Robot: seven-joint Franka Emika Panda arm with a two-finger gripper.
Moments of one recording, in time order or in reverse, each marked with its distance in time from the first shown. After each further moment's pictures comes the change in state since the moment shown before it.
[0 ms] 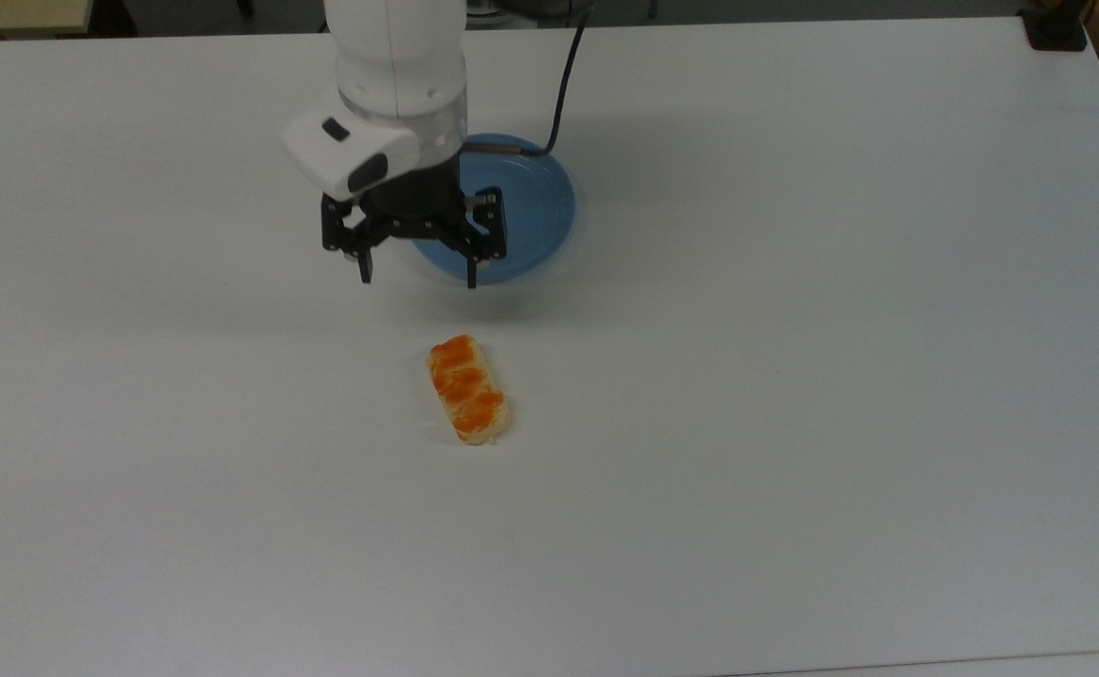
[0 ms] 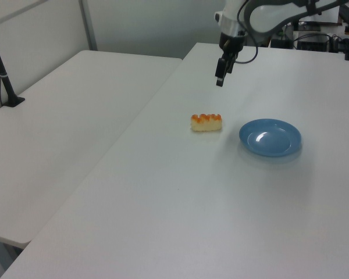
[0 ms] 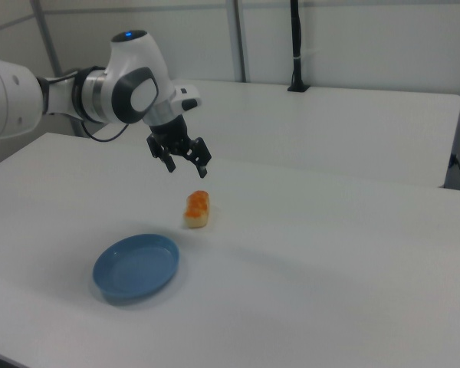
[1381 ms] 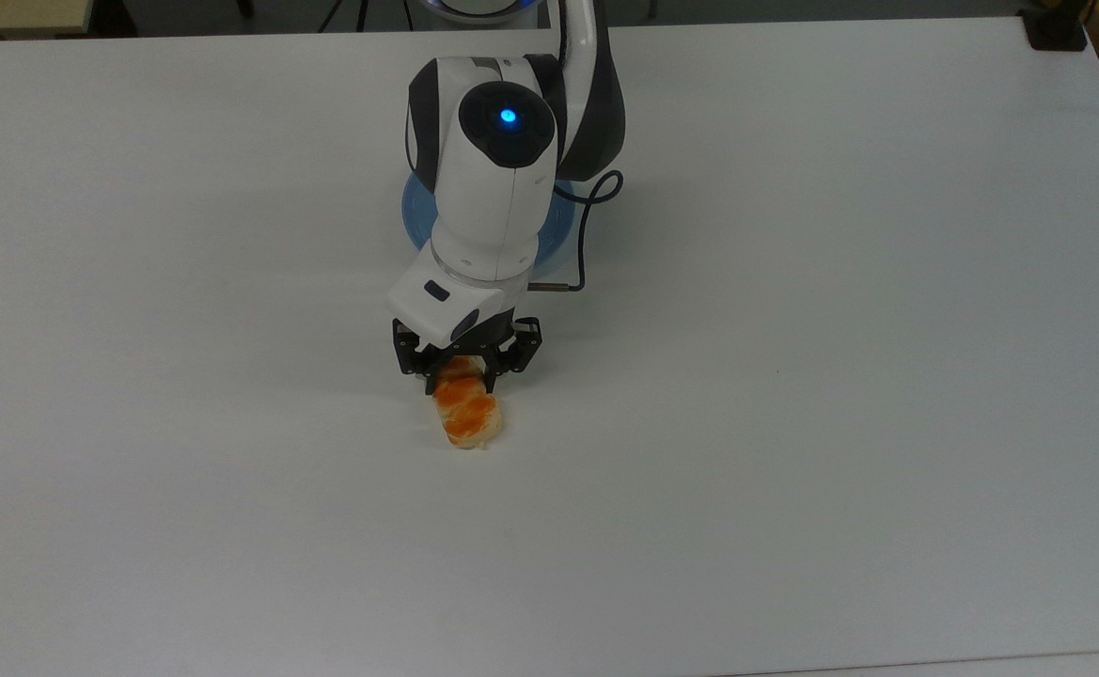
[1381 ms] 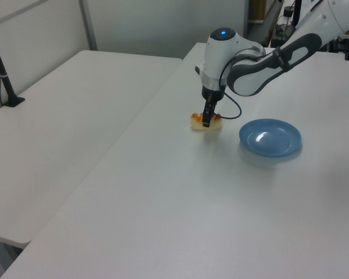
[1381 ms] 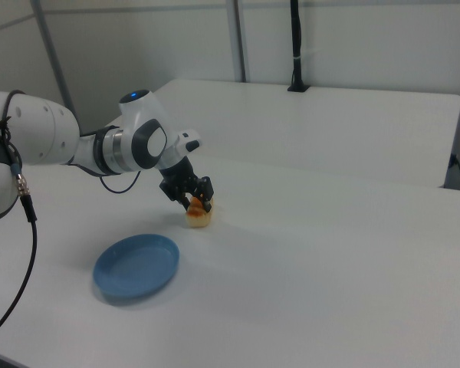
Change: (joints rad) arm 0.058 0.263 0.002 0.031 -0.170 0.223 0.057
